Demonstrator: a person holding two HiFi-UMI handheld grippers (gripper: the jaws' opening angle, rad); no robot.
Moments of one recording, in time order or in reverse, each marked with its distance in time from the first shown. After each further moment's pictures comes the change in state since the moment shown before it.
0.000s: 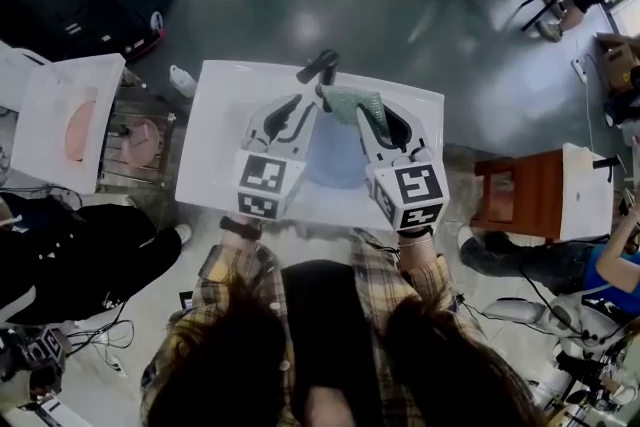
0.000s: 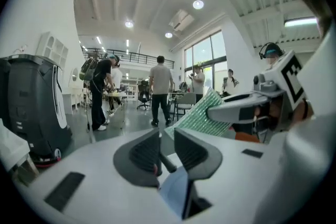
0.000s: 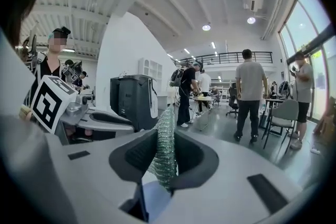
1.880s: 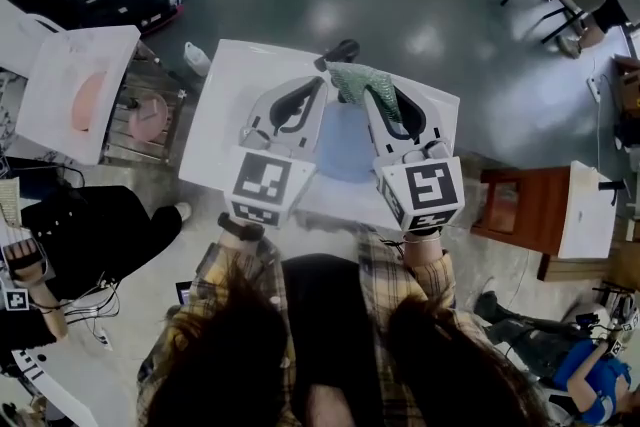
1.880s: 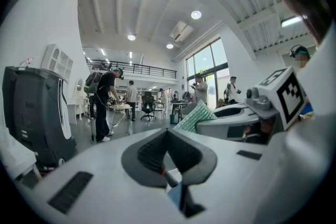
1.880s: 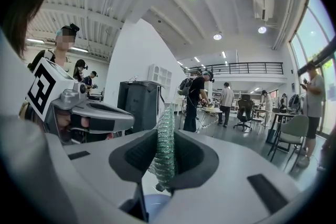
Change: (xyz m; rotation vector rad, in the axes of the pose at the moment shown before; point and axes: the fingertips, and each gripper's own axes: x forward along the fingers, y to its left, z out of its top) left arm -0.031 0.000 0.062 0.030 -0.119 0.057; right arm 0.003 0.018 0.046 -0.102 -0.086 0.072
